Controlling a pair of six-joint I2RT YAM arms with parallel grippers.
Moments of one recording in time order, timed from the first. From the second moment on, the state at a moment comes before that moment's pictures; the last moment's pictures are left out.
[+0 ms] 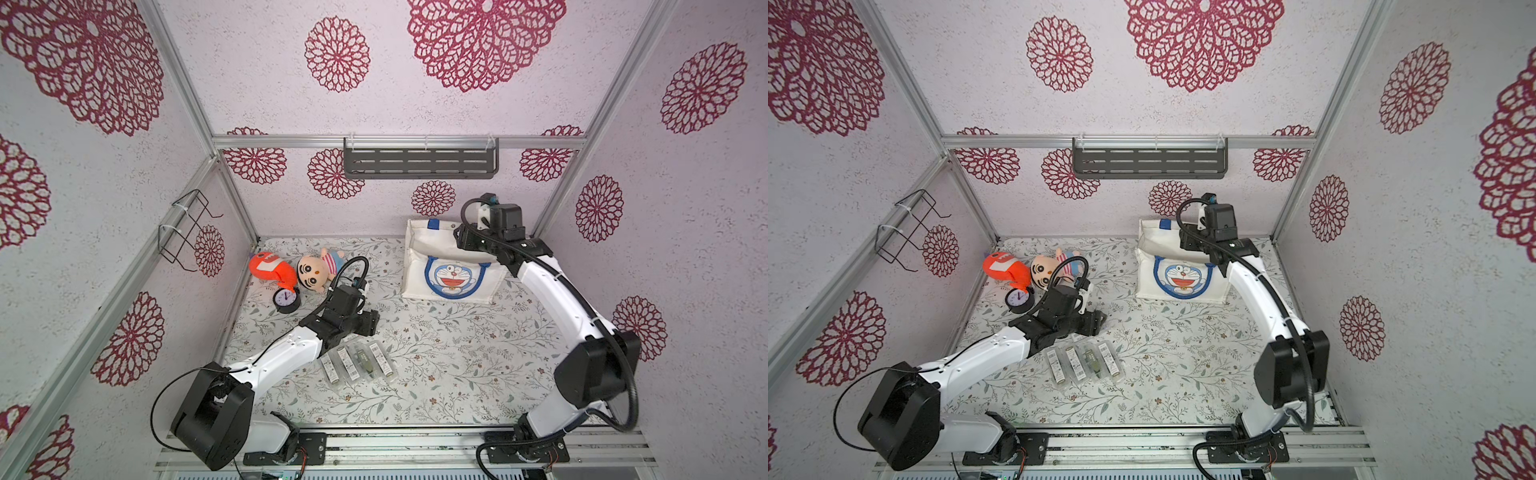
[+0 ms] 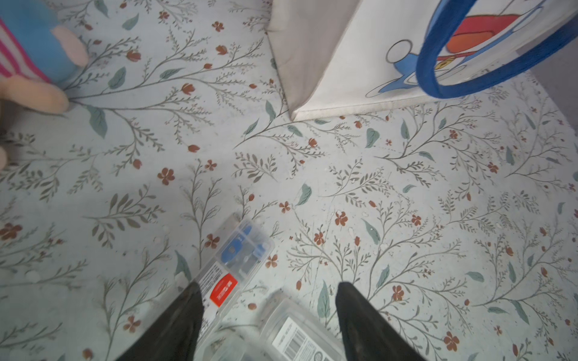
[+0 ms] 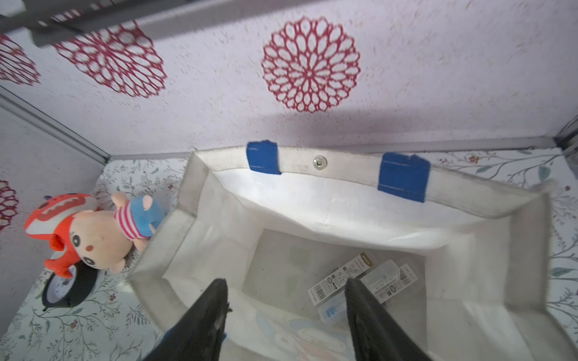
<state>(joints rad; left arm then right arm) -0.55 1.37 0.82 -0.23 -0.02 -0.29 0.27 1.59 1.59 -0.49 -0.05 0.28</state>
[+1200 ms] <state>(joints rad) -0.50 1.72 1.19 -0.83 -0.05 0.12 0.27 1.25 1.19 -0.30 -0.21 0.28</state>
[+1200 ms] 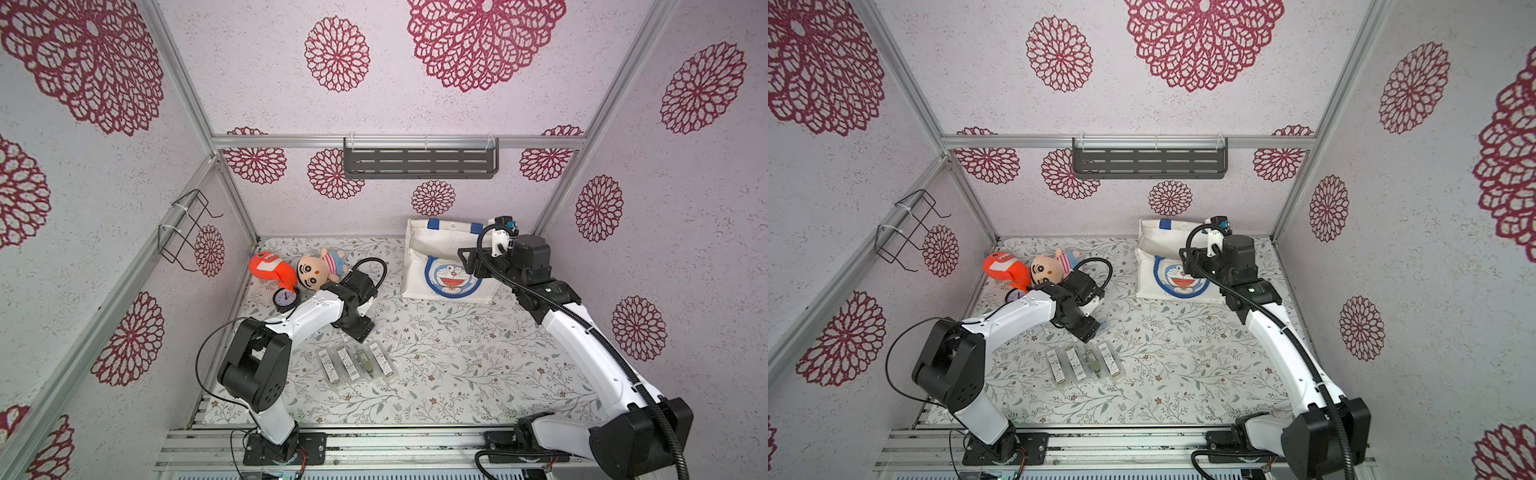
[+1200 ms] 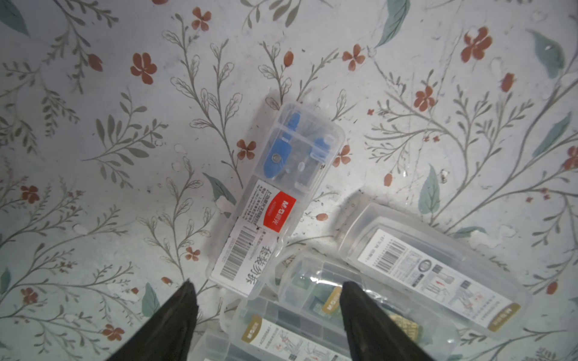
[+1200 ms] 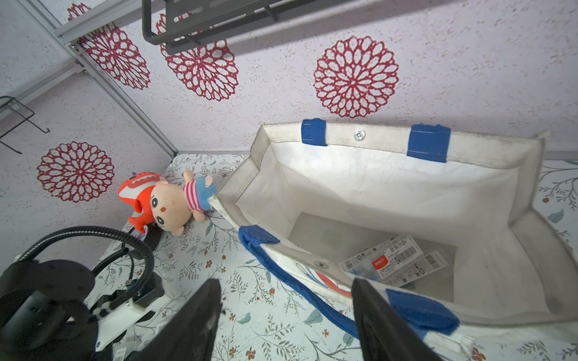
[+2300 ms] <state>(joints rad) -0.41 1.85 1.16 -0.72 -0.07 0.20 0.27 1.28 1.19 -0.30 -0.23 0.28</state>
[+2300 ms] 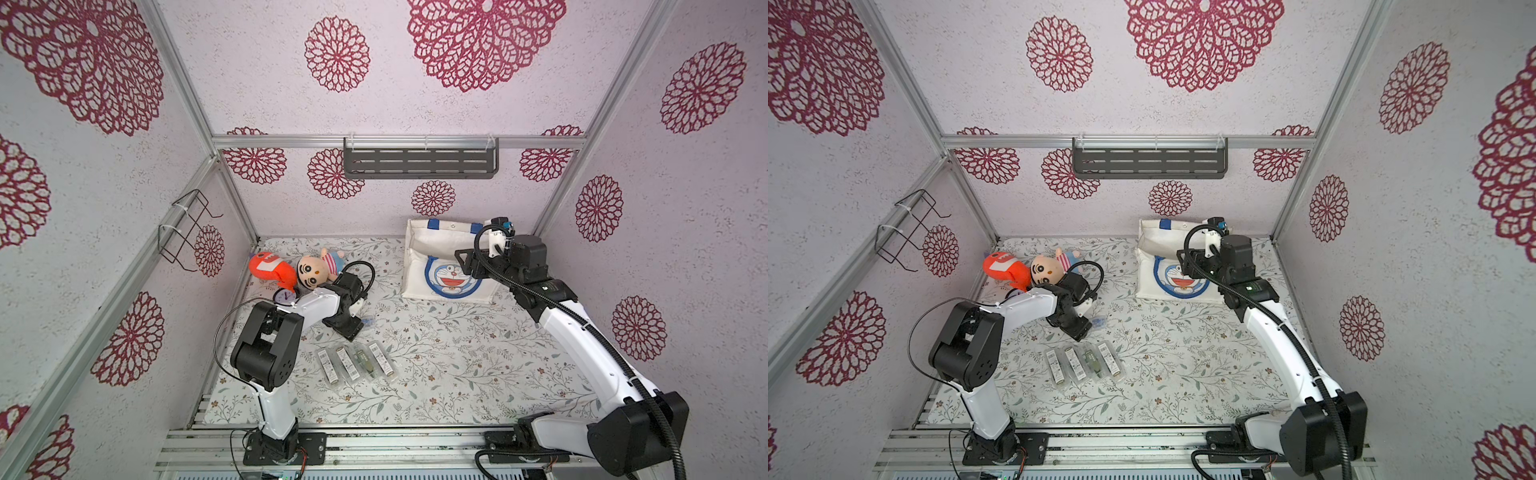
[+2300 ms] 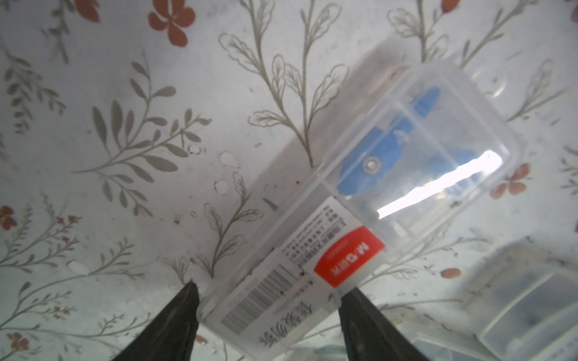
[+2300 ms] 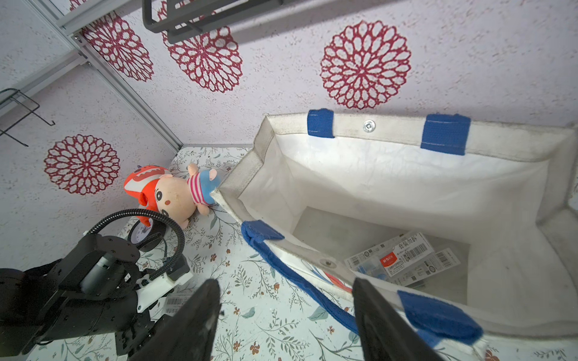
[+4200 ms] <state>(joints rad) -0.57 1.43 1.08 -0.26 0.08 0.05 0.50 1.49 1.28 -0.28 -0.45 0.40</state>
